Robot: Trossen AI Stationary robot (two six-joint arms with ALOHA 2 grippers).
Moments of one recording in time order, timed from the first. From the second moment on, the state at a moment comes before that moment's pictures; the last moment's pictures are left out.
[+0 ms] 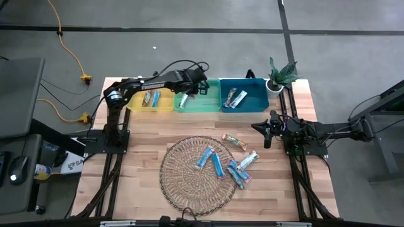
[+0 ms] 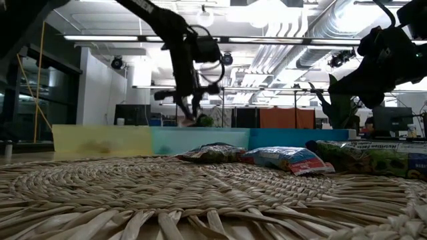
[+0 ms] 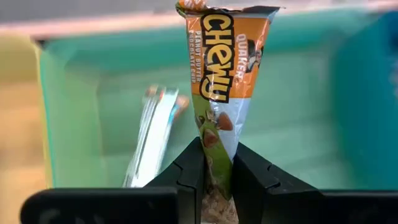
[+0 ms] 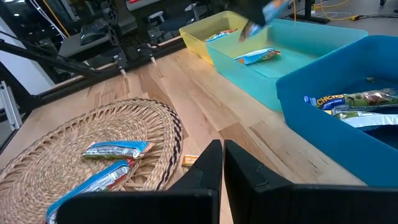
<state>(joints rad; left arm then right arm) 0.49 1.95 1.59 -0.77 -0.33 -0.90 0.02 0.23 0.07 -0.09 0.28 0.38</state>
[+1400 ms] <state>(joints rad) 0.48 1.65 1.59 -0.57 -0.04 -0.43 0.02 0.23 0.07 -0.09 0.28 0.38</state>
